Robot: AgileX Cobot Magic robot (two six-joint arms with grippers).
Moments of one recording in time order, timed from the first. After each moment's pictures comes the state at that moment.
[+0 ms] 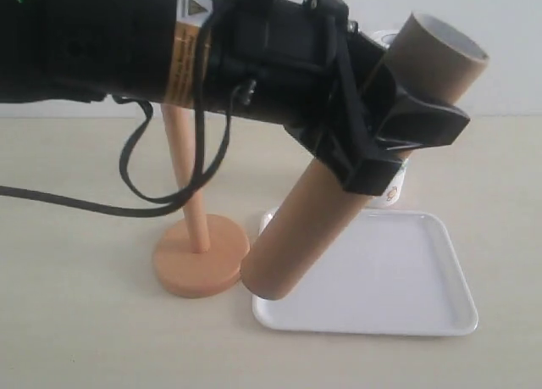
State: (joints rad) left arm -0.82 1.53 -1.18 1.75 -0.50 -1.52; right arm 0.07 0.00 0.00 -0.05 0.35 0.03
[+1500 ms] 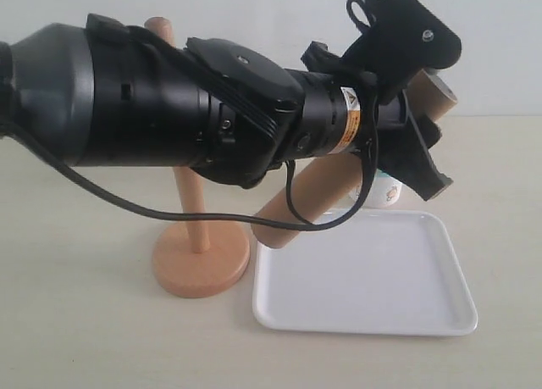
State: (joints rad) left arm -0.97 1.87 -1.36 1.75 0.16 -1.43; right arm 0.07 0.00 0.00 -0.05 0.34 0.03
